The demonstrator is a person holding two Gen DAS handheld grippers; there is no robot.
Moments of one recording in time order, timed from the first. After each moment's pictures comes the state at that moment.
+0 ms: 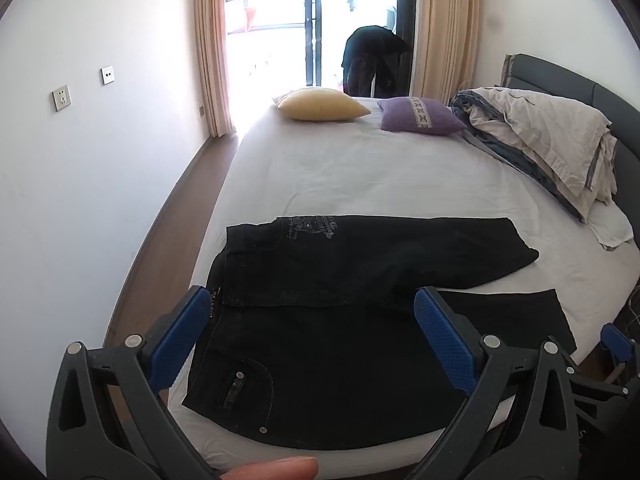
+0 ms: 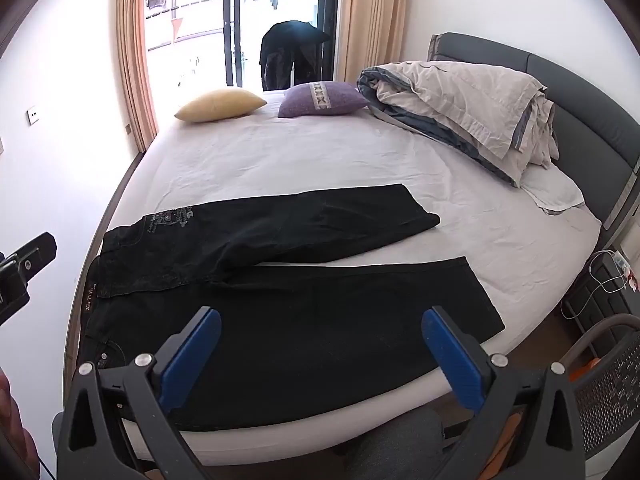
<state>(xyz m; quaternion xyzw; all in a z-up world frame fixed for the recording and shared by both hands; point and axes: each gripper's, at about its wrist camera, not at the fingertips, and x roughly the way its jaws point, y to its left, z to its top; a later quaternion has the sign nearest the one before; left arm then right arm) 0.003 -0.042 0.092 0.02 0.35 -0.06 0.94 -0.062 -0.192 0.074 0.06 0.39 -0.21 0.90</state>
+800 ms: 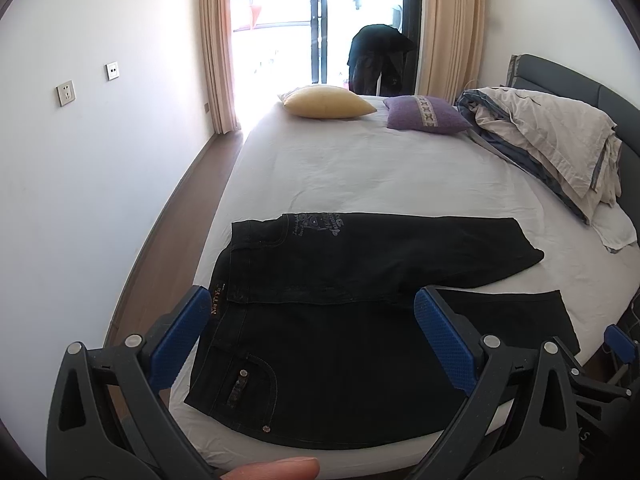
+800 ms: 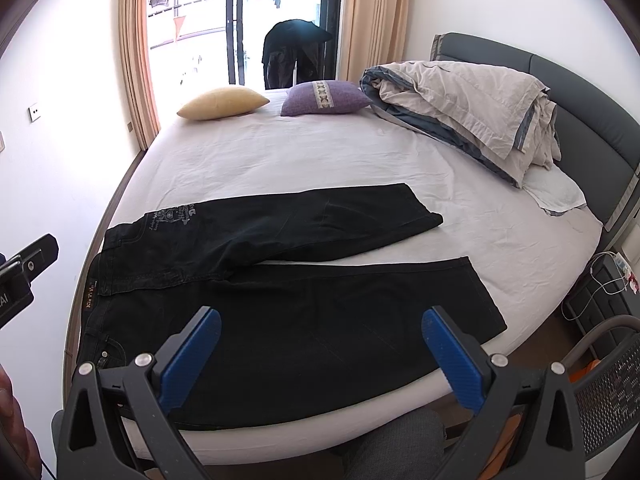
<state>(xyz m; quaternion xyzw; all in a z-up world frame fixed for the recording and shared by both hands) 0.008 -0.045 0.094 0.02 0.35 -0.05 0.93 -0.065 -0.200 0.073 0.06 0.39 -0.20 0.90</state>
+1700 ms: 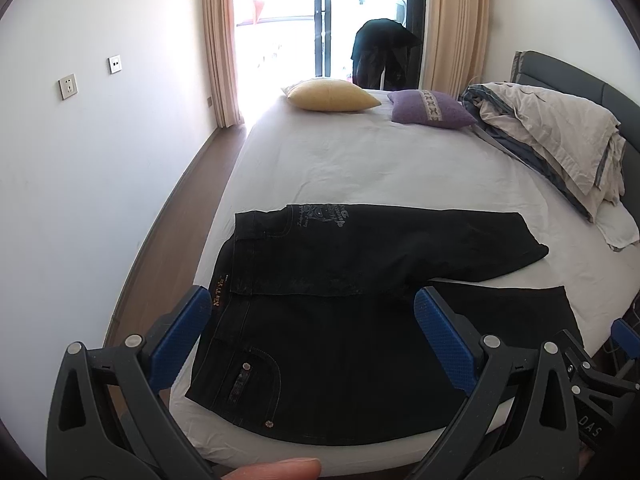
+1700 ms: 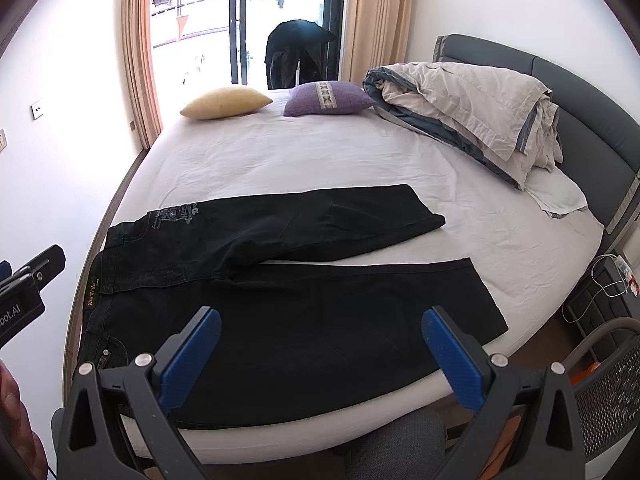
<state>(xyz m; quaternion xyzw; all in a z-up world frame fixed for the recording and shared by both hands) 0.016 -0.040 0.077 0.02 0.36 -0.04 0.93 -0.065 -0.197 0.077 0.06 0.39 -0.20 0.90</state>
